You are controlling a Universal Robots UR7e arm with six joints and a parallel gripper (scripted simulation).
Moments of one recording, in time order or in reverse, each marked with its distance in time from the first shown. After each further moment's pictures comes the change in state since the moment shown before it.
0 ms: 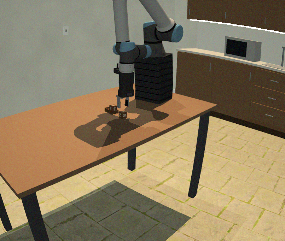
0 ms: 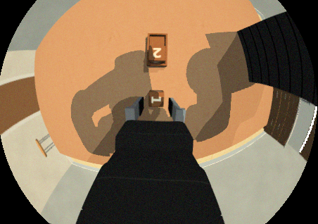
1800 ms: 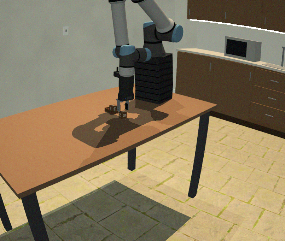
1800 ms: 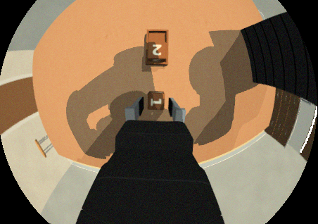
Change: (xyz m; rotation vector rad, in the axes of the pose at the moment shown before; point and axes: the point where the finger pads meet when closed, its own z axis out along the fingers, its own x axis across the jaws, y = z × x) arm 0.000 0.000 0.019 0.000 0.000 0.000
